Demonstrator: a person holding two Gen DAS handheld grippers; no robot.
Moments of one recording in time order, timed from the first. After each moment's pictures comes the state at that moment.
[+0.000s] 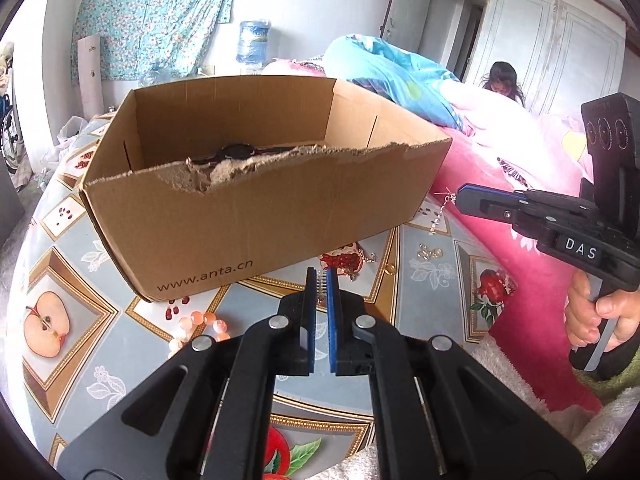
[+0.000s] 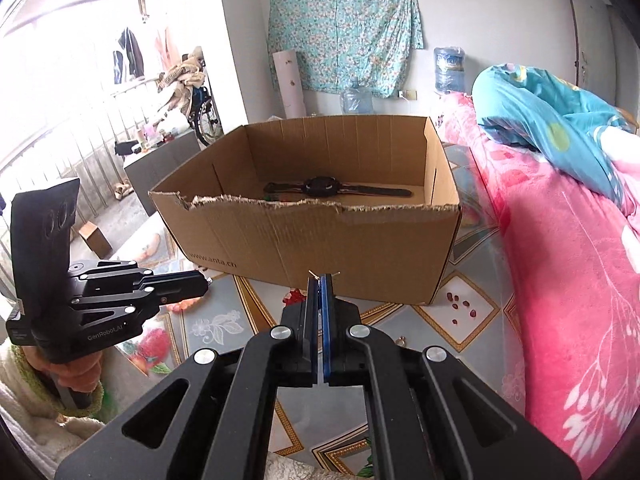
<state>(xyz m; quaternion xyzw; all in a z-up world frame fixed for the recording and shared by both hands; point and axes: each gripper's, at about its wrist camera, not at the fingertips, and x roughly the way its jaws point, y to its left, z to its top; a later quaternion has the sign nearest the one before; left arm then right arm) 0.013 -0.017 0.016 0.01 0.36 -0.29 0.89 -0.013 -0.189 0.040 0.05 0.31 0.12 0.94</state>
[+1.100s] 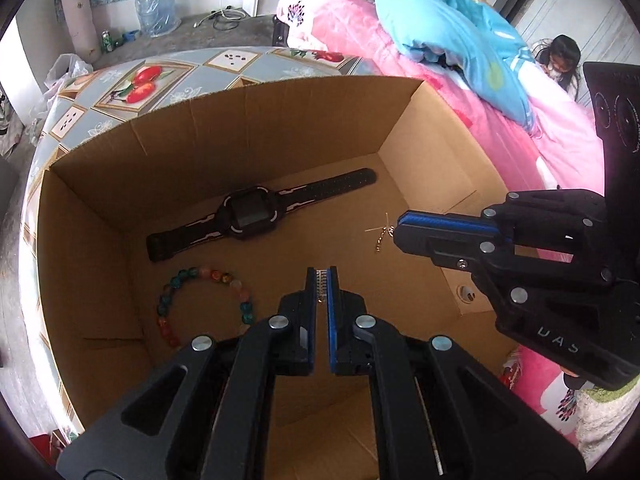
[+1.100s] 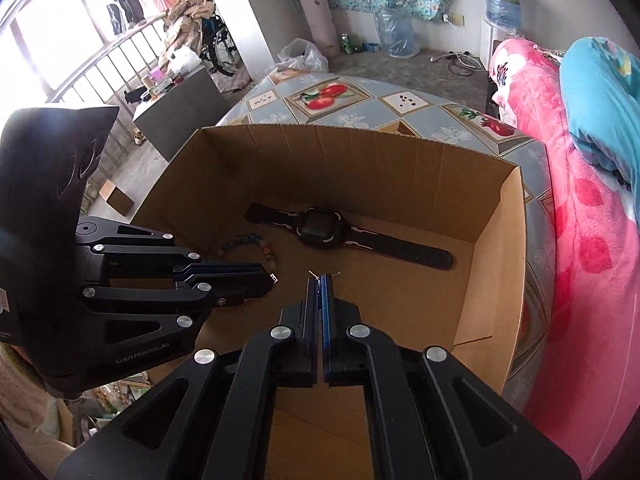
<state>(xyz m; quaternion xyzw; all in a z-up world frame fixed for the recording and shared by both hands) 0.224 -0.074 0.042 0.03 0.56 -0.24 0.80 0.212 -0.191 0.062 0.03 0.49 0.19 0.85</state>
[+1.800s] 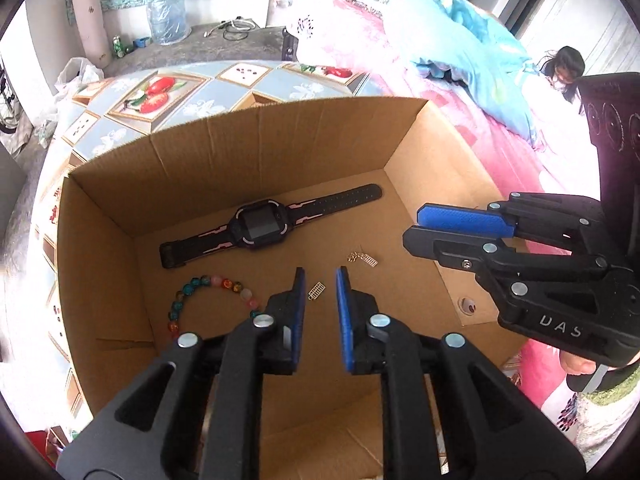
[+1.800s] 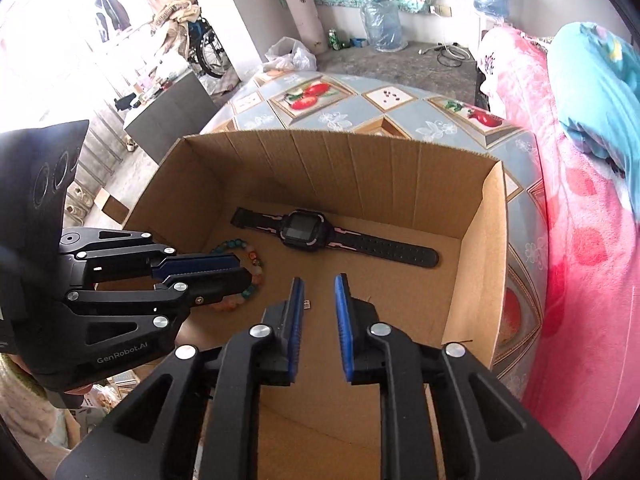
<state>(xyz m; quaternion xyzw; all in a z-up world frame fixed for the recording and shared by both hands) 0.211 -0.067 0.062 0.03 0.52 -0.23 0.82 0.206 -0.205 0.072 0.05 0.48 0.18 0.86</state>
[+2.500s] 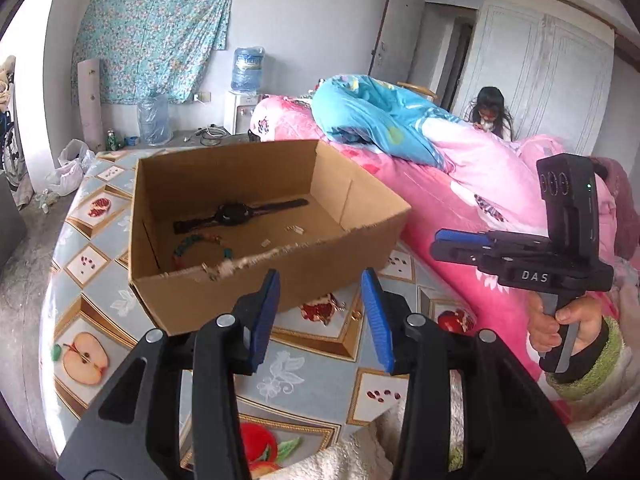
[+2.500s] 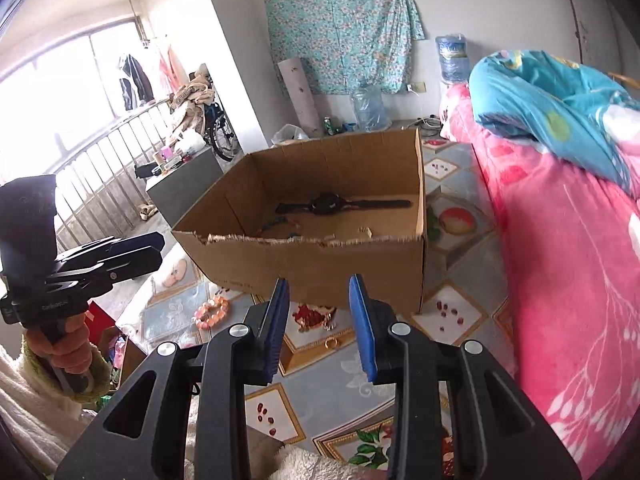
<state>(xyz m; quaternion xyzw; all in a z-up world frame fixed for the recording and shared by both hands) -0.006 -0.017 0.086 0.01 0.33 -0.30 0.90 -0.013 -0.236 0.057 0.11 0.33 0.15 0.93</state>
